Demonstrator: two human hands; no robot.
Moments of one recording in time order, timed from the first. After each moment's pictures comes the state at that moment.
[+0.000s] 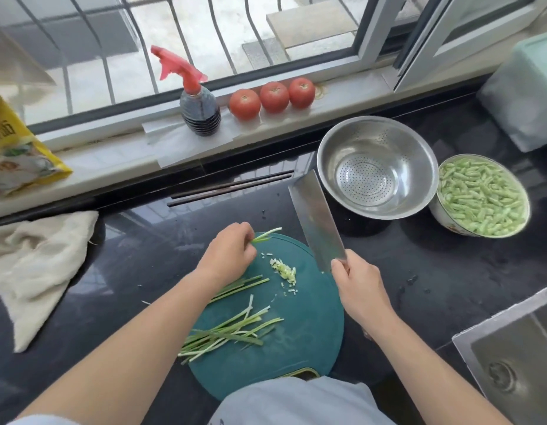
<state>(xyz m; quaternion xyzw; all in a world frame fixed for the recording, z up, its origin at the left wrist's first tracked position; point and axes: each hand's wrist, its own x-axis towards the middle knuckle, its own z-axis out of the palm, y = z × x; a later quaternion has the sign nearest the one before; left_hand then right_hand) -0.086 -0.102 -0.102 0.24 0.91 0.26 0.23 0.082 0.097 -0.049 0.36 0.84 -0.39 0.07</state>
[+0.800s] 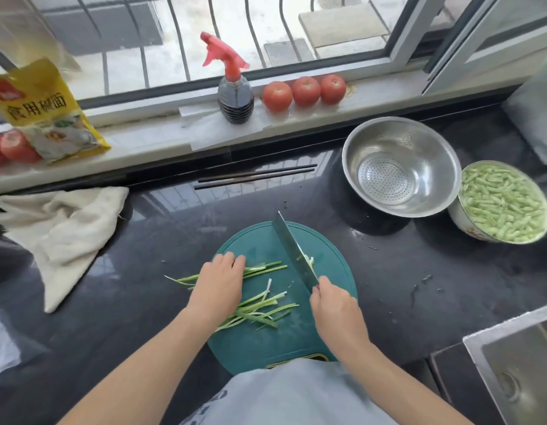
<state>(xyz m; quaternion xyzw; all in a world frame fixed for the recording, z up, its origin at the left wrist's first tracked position) -0.015 -0.192 -0.132 0.32 0.94 -0.01 0.13 0.112 0.013 -0.090 0.27 0.93 -0.21 0.17</state>
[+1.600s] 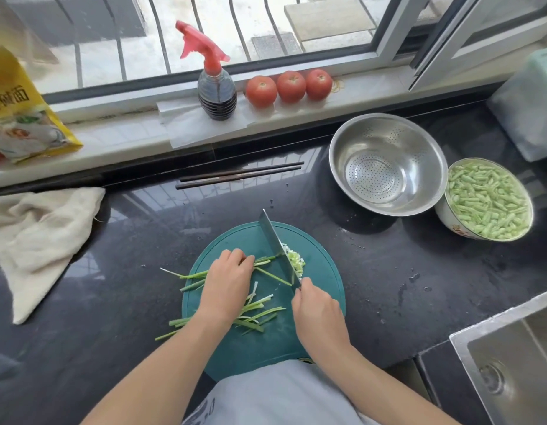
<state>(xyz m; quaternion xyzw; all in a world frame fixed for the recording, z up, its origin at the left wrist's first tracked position) -0.010 -0.145 -0.152 0.32 0.94 0.09 0.08 0.108 0.004 -0.087 0.27 0.92 -0.22 0.16</state>
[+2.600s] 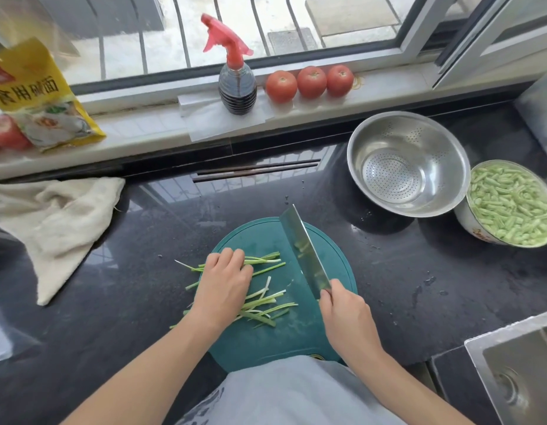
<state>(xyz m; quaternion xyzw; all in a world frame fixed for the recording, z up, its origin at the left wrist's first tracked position) -0.004 -0.181 -0.130 0.37 0.93 0.00 0.05 0.120 0.024 -0.074 0.28 0.91 -0.26 0.16</state>
